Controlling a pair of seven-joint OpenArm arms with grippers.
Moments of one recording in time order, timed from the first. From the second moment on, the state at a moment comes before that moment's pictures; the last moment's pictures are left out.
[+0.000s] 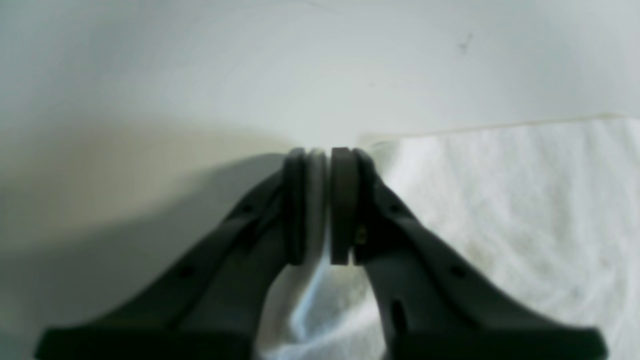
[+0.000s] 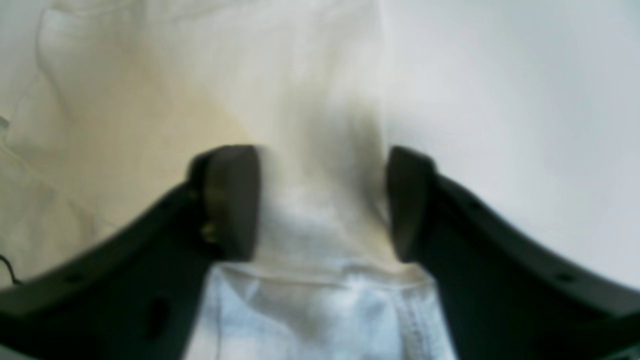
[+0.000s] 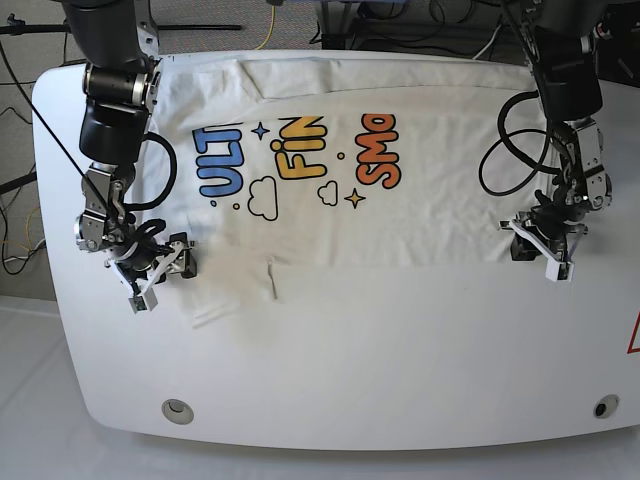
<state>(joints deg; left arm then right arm) -12.7 -19.2 -15.5 57.6 -14.8 -29.9 28.1 25.0 17.1 12.5 46.0 7.5 36.4 -31.5</state>
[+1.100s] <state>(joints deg) -8.0 -18.8 -24.2 63.6 -15.3 -32.7 33.6 25.1 15.6 12.1 45.6 7.4 37.6 -30.3</state>
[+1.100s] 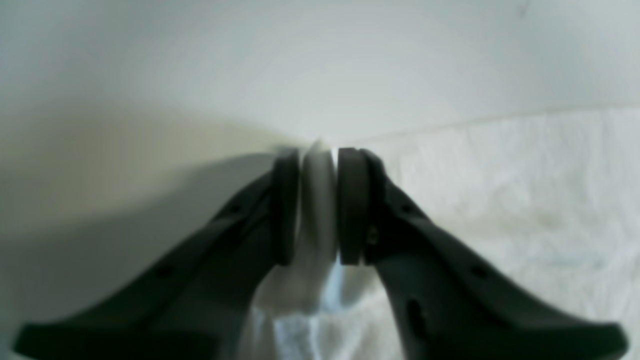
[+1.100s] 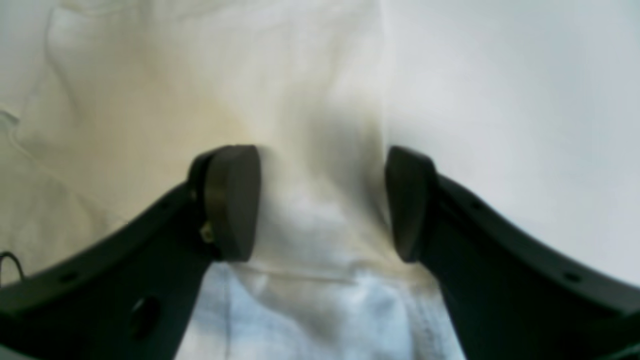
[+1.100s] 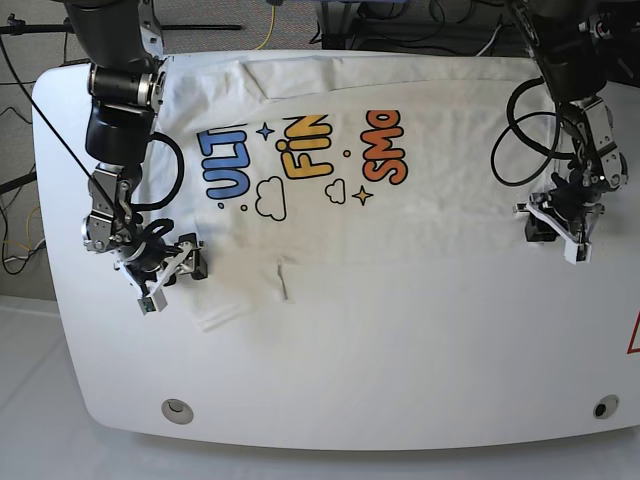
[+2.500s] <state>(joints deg) -4.8 -19.6 -23.1 78.7 -13.4 -31.5 36.6 22.3 15.4 12.1 59.1 6.5 38.7 -39.8</state>
